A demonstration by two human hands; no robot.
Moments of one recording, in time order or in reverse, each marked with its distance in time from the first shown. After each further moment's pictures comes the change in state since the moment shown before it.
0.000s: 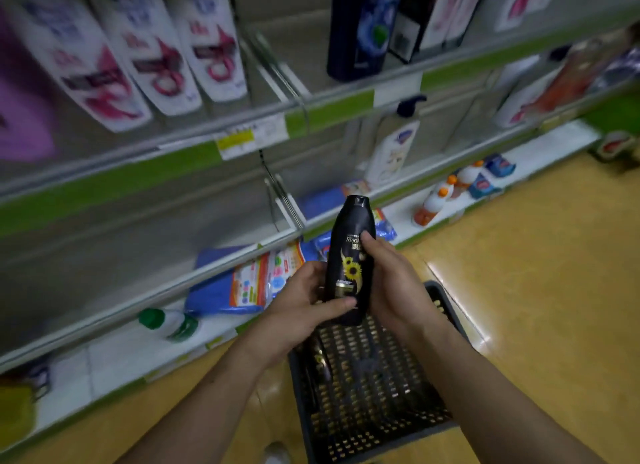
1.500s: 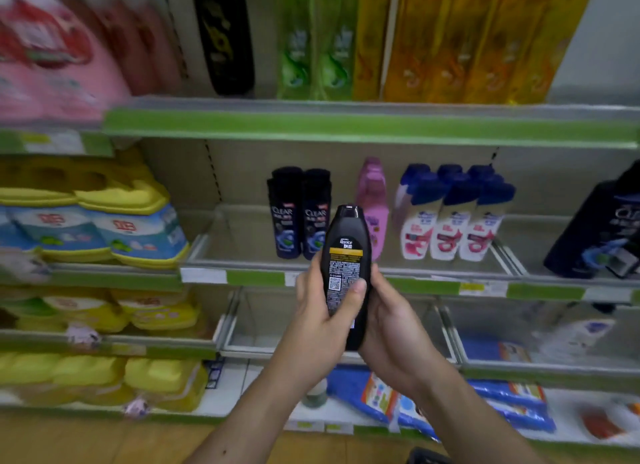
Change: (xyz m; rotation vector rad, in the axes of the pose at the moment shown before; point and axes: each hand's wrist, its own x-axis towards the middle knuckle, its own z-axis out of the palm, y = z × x) left_hand -0.262 0.150 -0.141 0.243 0.800 0.478; right_hand -0.132 0.048 0.317 -0.202 -0.734 0.200
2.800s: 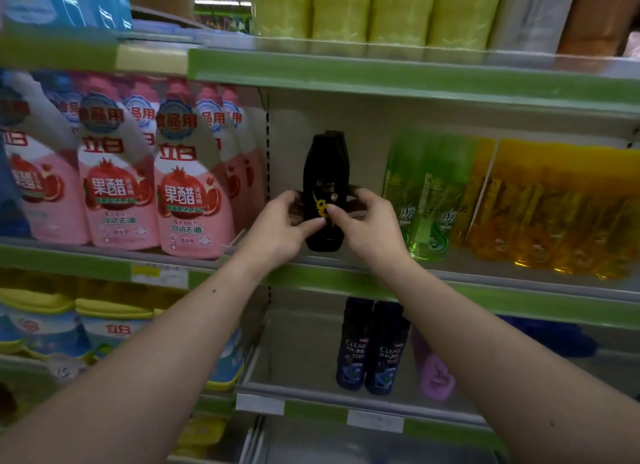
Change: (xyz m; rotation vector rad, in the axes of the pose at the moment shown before) left_hand 0.205 0.146 -0.241 0.176 0.178 0.269; right_hand 0.188 -0.148 0.232 -1.045 0.278 -0.711
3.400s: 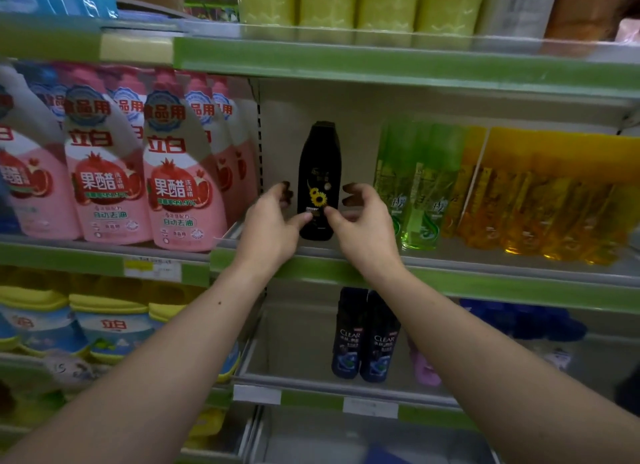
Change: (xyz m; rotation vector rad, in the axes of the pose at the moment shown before) left_hand -0.012 -0.003 0.012 0.211 0.240 0.011; right_hand -0.016 0.008 0.001 -0.056 0.074 0.008
